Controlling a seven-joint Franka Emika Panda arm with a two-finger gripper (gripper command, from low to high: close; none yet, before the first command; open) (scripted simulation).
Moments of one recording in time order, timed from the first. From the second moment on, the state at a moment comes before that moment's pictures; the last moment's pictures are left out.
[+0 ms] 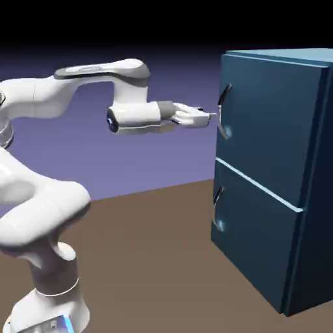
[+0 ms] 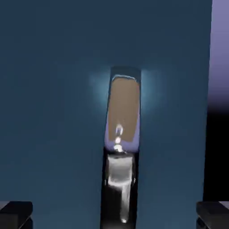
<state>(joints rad) -0.88 -1.08 1.06 -2.43 2.78 2.91 2.02</state>
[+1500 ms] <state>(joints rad) -0.51 -1.18 -0.17 -2.95 1.46 1.82 2.15</state>
